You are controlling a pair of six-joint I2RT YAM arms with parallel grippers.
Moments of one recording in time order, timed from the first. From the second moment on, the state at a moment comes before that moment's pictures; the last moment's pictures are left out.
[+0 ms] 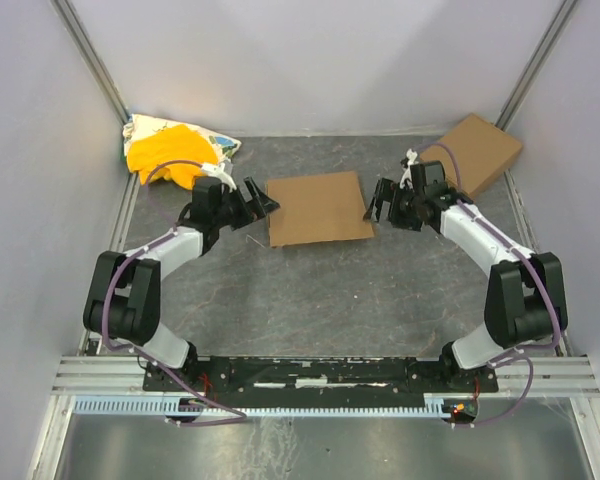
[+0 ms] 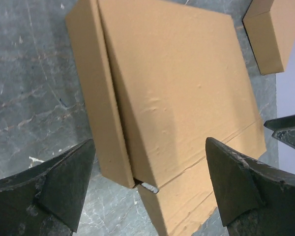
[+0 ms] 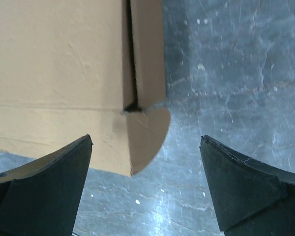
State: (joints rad) left arm -0.23 1.57 0.88 0.19 0.35 -0.62; right arm 0.22 1.57 1.12 -0.39 -0.25 0.42
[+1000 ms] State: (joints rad) left arm -0.30 1.40 0.89 -0.15 0.25 -0.47; right arm 0.51 1.28 0.92 -0.39 -0.18 0.38
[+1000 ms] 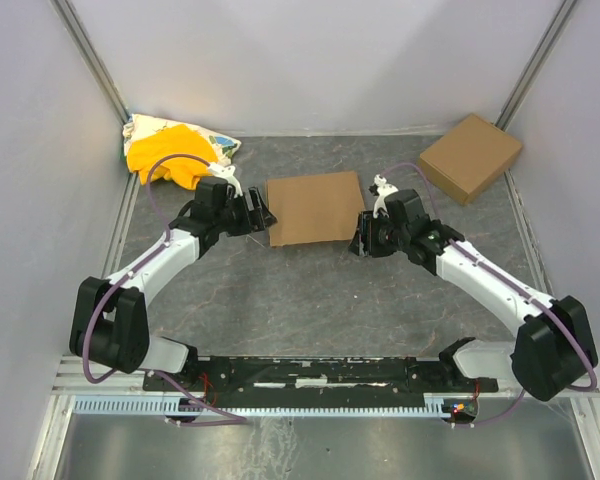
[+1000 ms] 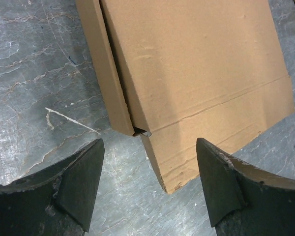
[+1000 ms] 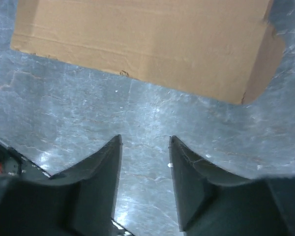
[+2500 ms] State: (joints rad) left arm -0.30 1.52 0.88 -0.10 0.32 -0.47; right arm 0.52 1.47 0.72 0.39 -0.26 0.95
